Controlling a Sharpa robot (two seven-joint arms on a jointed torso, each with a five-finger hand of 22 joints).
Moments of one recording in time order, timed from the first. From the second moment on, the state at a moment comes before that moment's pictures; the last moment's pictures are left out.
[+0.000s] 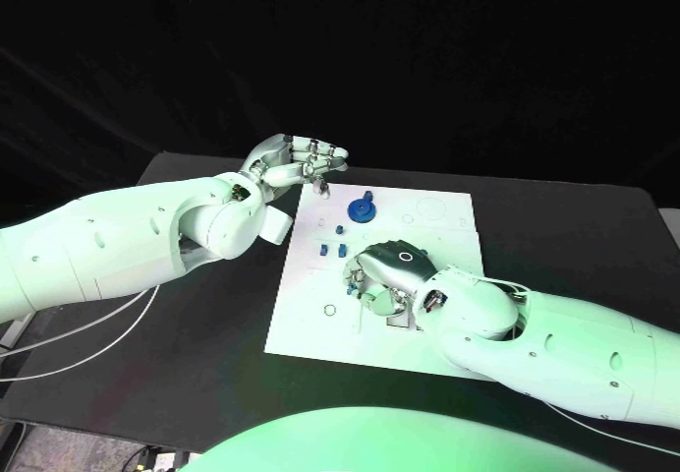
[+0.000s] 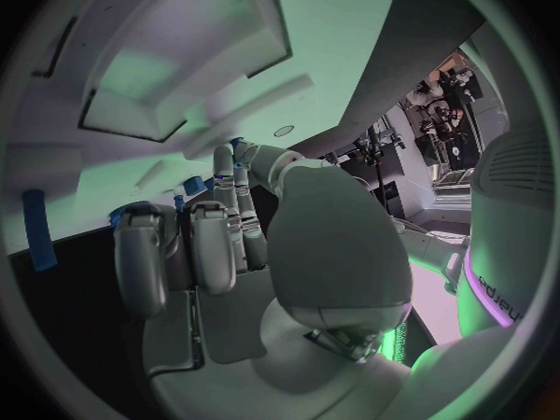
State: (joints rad) left arm 1.18 -0.90 -0.01 1.53 -0.20 -0.27 0.34; left_hand 1.35 -0.21 0.52 0.08 0.20 0.89 0.20 0.21 0.26 1.07 0.13 0.21 0.15 1.17 0.05 1.11 0.45 0.17 1.03 0.13 0.92 0.54; right arm 1.05 -0.59 -0.14 1.63 -1.79 -0.38 -0.23; right_hand 1.37 -0.19 0.61 0.08 0.15 1.03 0.13 0.30 0.41 1.21 0.06 0.17 0.24 1.46 -0.01 1.42 1.31 0.03 1.46 0.09 1.47 1.31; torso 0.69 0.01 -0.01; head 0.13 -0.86
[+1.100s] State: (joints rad) left arm 1.18 -0.90 -0.01 1.53 -0.21 -0.27 0.34; left_hand 1.35 -0.21 0.52 0.08 0.20 0.89 0.20 0.21 0.26 1.06 0.13 0.21 0.15 1.16 0.04 1.11 0.45 0.17 1.03 0.13 0.92 0.54; right arm 1.06 -0.70 -0.14 1.72 -1.82 -0.40 -0.25; right_hand 1.29 -0.26 0.58 0.11 0.13 0.87 0.17 0.19 0.37 1.10 0.11 0.13 0.22 1.47 0.03 1.36 1.26 0.03 1.46 0.12 1.37 1.31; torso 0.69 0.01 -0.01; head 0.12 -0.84
